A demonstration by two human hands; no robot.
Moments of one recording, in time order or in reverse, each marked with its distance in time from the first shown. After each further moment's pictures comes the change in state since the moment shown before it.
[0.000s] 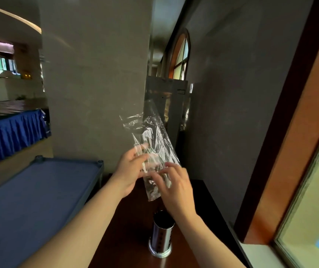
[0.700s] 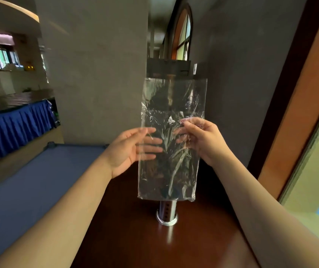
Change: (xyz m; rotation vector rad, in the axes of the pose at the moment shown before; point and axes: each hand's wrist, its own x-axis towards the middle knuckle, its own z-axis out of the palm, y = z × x) left_hand -0.057 0.032 -0.018 0.009 -0.370 -0.027; right_hand 0.052 0.009 -0.087 1.090 -0.315 0.365
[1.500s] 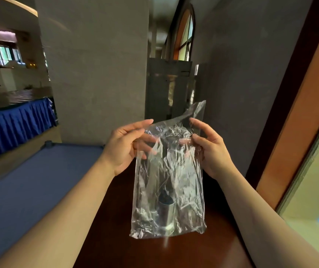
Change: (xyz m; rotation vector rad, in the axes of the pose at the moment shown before) left_hand 0.023 -0.006 0.004 -0.035 0.088 0.234; right_hand 0.000 0.026 -0.037 0.136 -0.013 0.028
